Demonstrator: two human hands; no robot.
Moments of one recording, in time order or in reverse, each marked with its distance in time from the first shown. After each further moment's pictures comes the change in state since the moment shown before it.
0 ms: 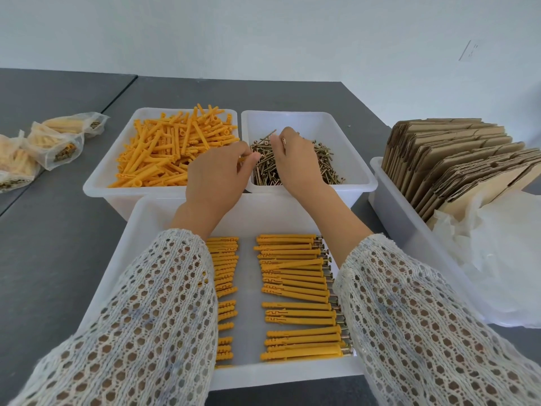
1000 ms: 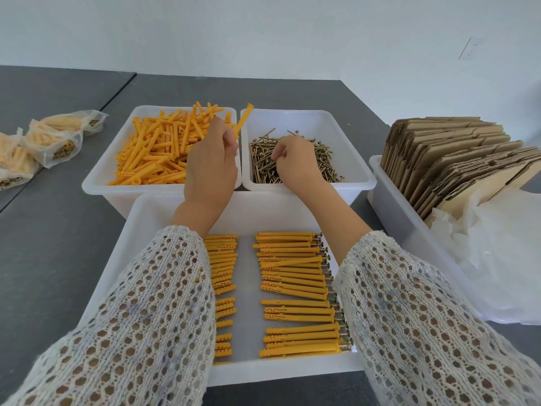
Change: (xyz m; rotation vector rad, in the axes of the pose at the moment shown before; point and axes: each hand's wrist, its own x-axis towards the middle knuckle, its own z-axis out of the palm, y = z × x) left_hand 0.003 -0.005 0.003 -0.309 0.158 -0.100; right_hand 0.003 0.007 -0.003 0.046 -0.127 0.130
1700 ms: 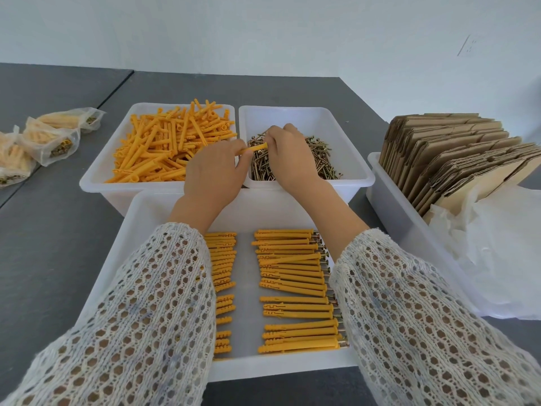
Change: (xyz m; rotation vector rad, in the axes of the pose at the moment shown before) left_hand 0.000 0.005 0.002 0.354 -0.215 0.033; right_hand -0.005 -0.008 0.004 -0.197 0.114 -0.245
